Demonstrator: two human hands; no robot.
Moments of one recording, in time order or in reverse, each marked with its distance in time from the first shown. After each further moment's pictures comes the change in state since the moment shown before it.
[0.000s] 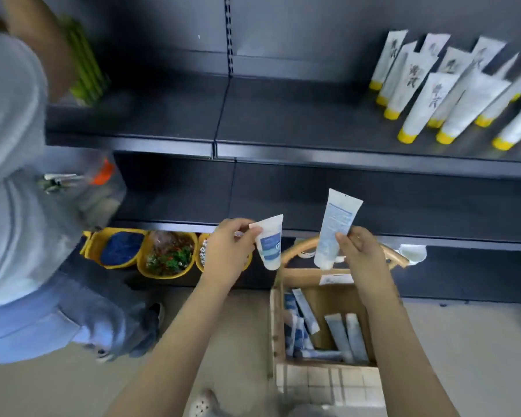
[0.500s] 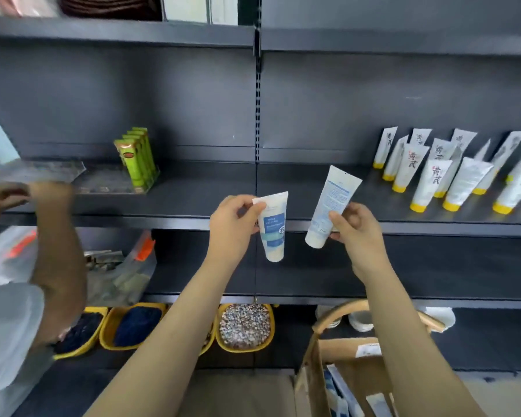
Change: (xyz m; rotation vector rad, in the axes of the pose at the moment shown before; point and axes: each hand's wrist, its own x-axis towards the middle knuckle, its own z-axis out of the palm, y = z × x) left_hand 0.078 0.100 -0.120 -0.251 0.067 0.284; right_hand 0.027 -0.148 0.101 0.209 0.042 -0.275
